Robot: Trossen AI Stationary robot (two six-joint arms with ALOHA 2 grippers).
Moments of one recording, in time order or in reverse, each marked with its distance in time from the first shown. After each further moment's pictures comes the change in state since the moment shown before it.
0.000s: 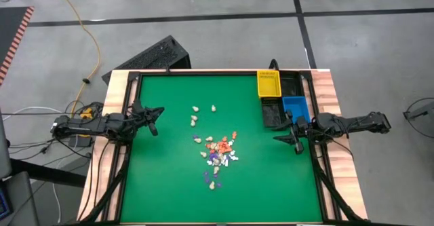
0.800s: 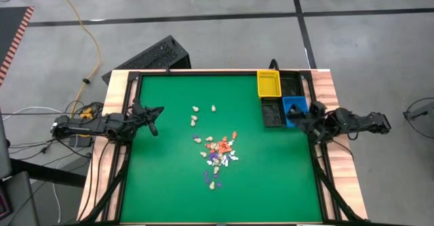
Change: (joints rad) left arm 0.000 0.000 0.000 0.007 -0.017 0.081; right arm -0.007 -0.002 0.000 0.550 0.090 0.430
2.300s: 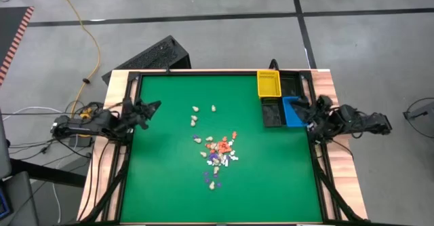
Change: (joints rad) left arm 0.002 0.000 -0.003 0.445 0.095 -0.325; right arm -0.020 0.021 0.118 -0.099 0.220 -0.235
